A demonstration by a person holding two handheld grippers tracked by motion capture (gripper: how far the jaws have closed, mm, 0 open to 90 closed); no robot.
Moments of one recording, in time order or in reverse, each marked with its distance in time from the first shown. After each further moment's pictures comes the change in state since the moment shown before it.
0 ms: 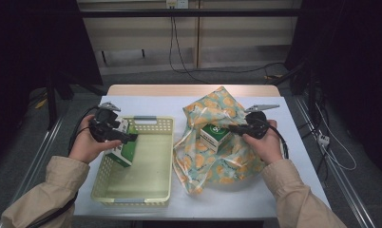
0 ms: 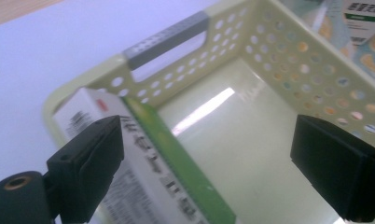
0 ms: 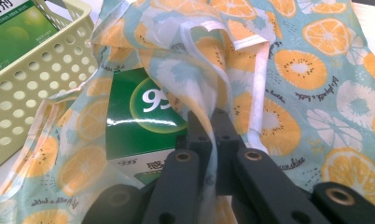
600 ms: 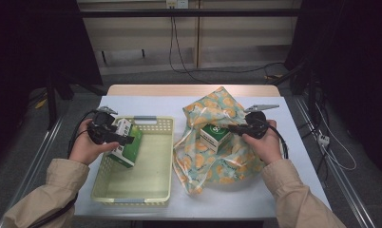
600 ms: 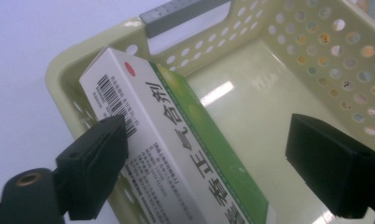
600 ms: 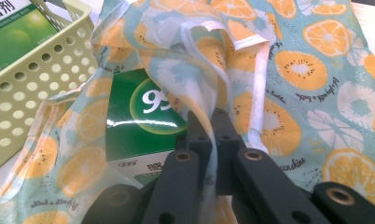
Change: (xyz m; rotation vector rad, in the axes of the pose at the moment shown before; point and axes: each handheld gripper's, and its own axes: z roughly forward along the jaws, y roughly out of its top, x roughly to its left) left arm 0.007 -0.012 0.014 0.046 0.003 -0.032; right arm 0.000 0.000 0.001 -0.004 0.002 0.002
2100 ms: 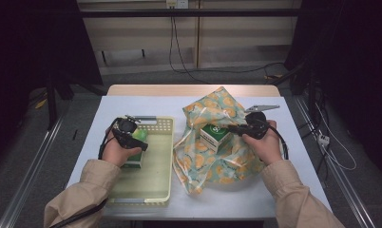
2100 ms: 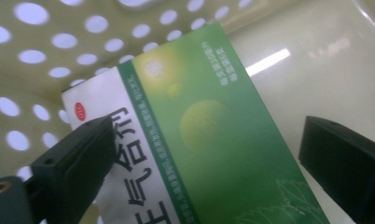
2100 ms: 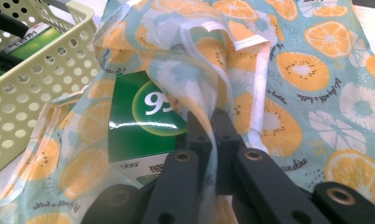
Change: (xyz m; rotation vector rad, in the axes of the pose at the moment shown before) left arm -0.030 0.002 0.071 0.180 0.235 -0.039; right arm 0.000 -0.001 0.000 -0.013 0.005 0.002
